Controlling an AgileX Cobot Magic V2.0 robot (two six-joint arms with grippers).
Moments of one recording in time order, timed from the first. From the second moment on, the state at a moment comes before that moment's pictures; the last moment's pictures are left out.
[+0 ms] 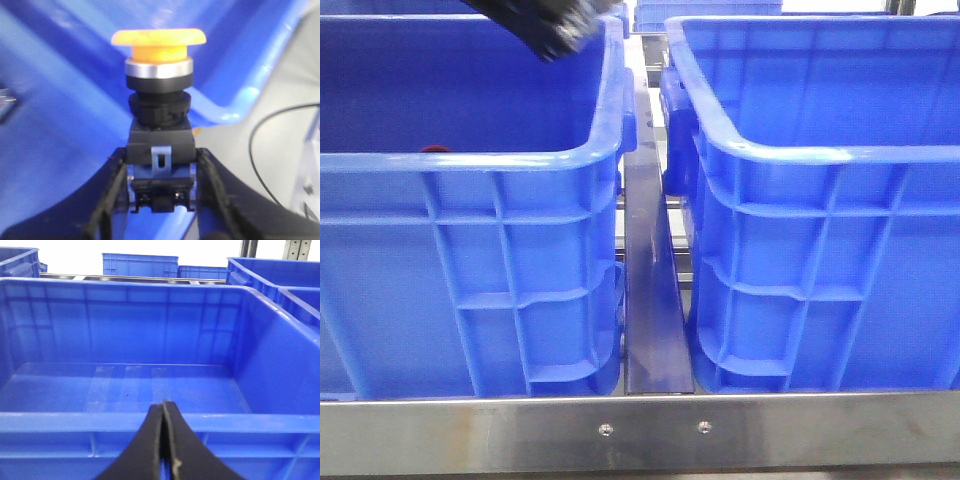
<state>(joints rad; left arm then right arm) -0.61 1.31 -1.16 -0.52 0.85 0.49 -0.08 -0.01 0.03 -0.04 -0.01 0.02</state>
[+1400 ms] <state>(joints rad) -0.63 1.32 -1.16 -0.52 0.85 0.49 -0.08 0.76 -0.76 0.01 0.75 0.02</state>
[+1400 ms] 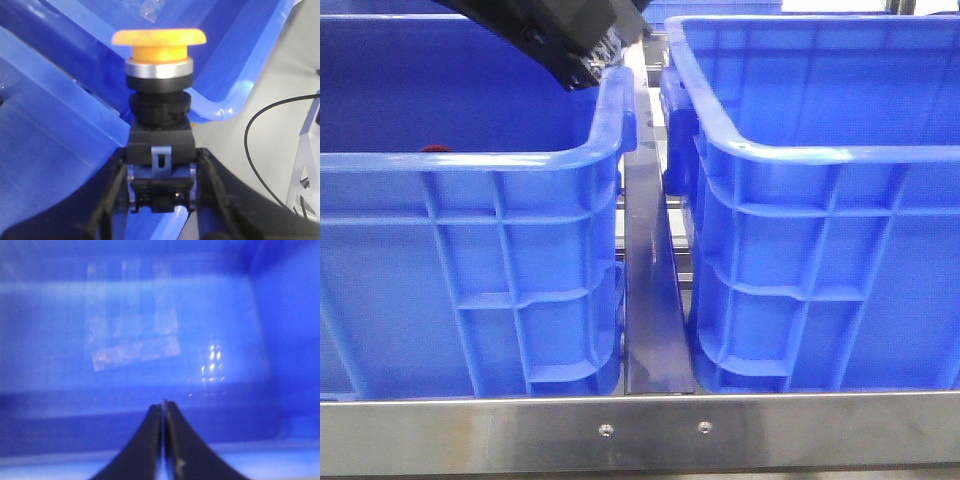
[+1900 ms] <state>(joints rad) -0.63 1.32 -1.16 -0.52 0.85 0.49 -0.08 0.96 -0.87 0.49 0.80 -0.09</state>
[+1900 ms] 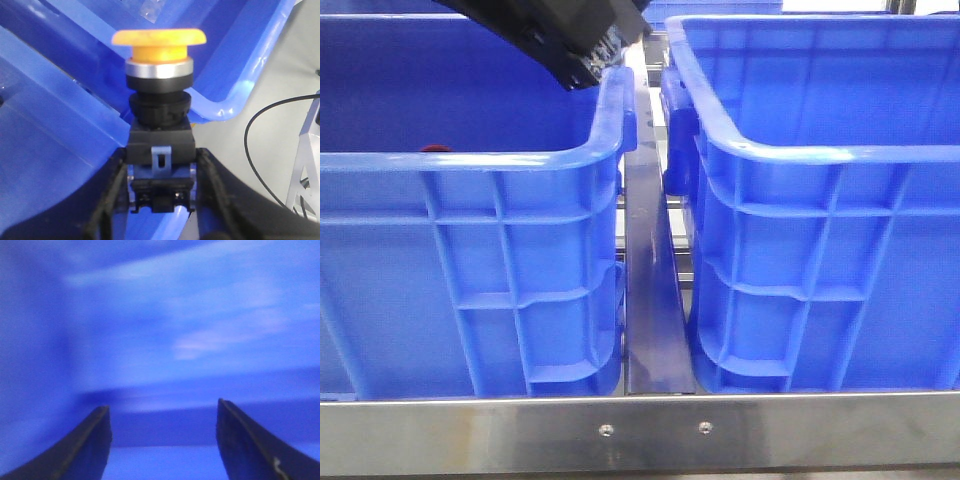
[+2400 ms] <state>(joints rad) -0.63 1.32 -1.16 -0.52 0.85 0.49 -0.02 1.11 -0.88 1.26 1.00 -0.52</state>
